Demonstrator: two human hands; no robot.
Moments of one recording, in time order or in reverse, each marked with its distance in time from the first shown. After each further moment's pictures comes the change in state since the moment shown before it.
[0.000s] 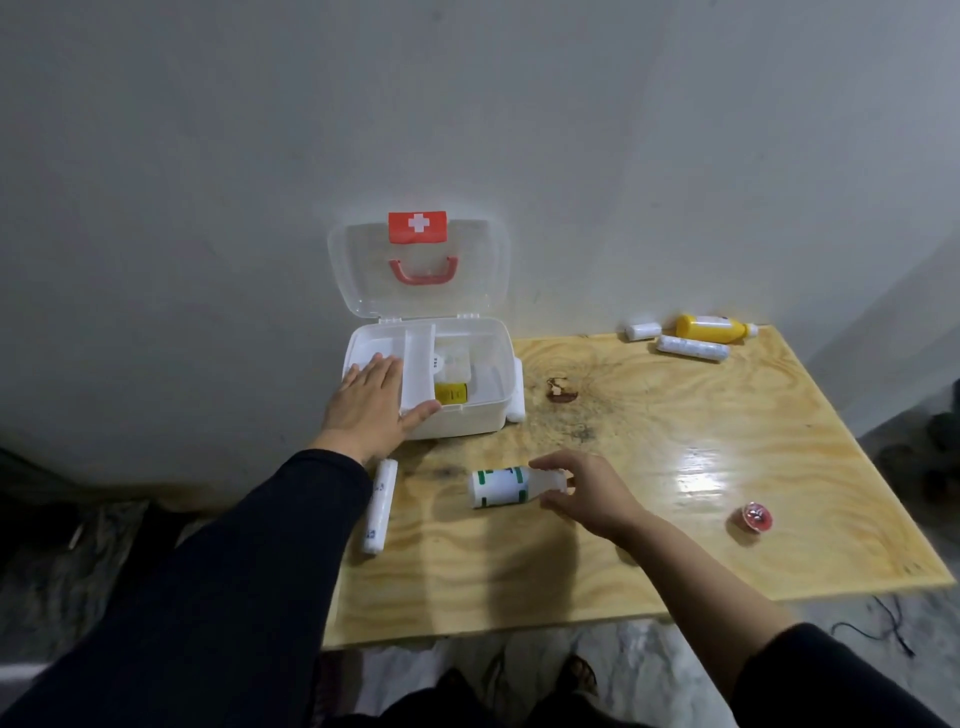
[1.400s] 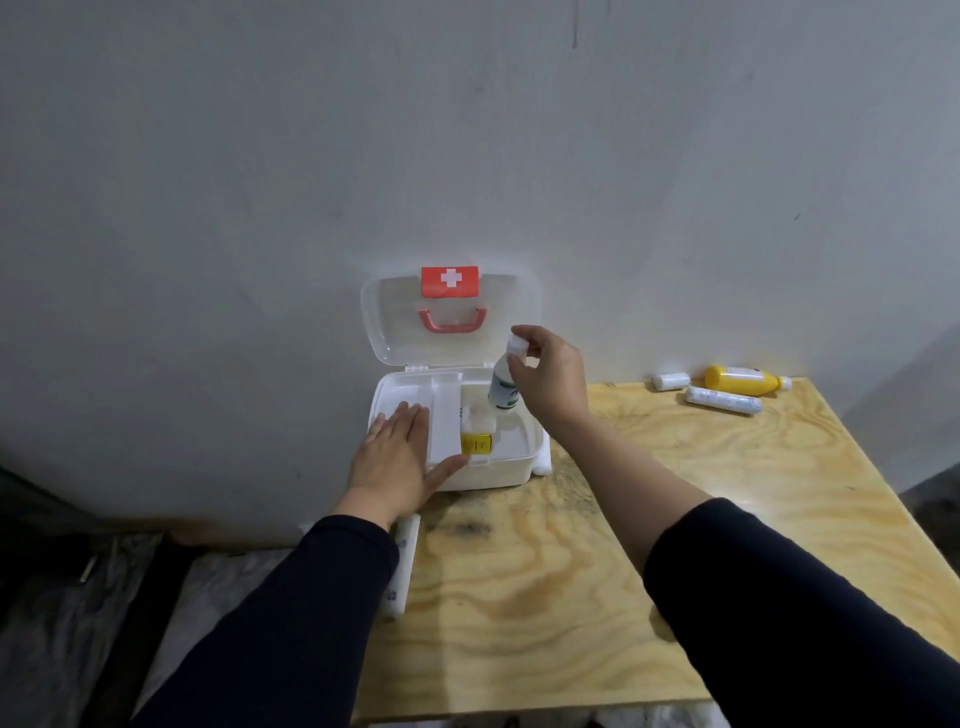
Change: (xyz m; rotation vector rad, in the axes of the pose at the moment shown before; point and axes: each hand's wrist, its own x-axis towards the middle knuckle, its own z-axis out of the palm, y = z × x) left_hand 0.002 -0.005 0.003 -0.046 0.041 0.010; right_hand 0.118 -0.122 -0.051 0.264 0.501 -0.130
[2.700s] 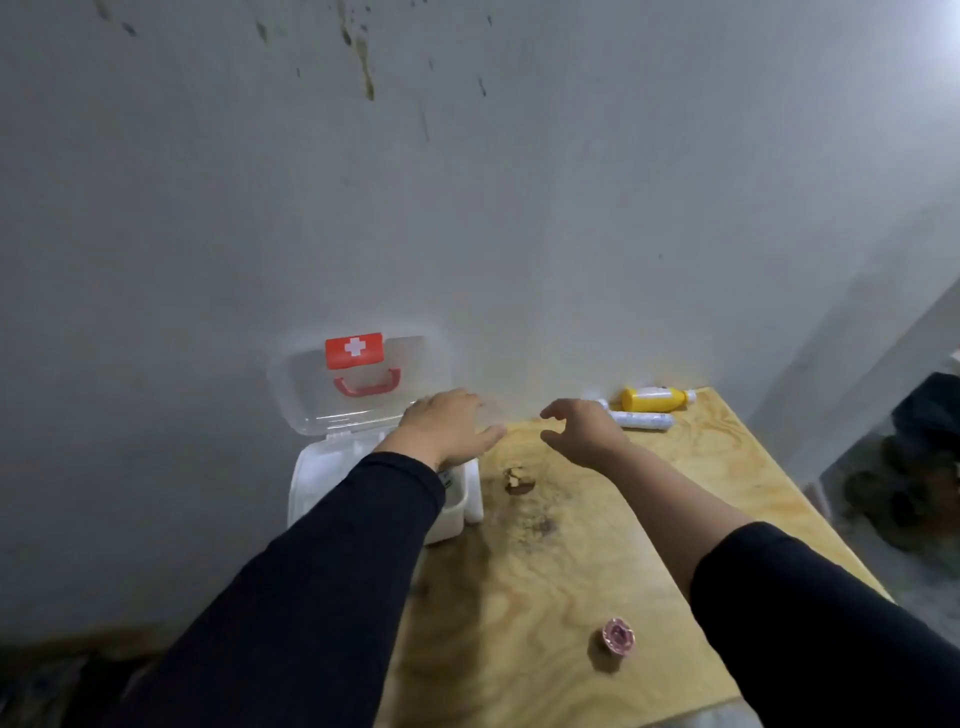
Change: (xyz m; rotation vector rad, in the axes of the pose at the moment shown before) left_hand 0.067 0.138 -0.107 -0.052 -0.105 0.242; right_hand 0.007 0.077 -0.113 -0.438 -0.282 0.201
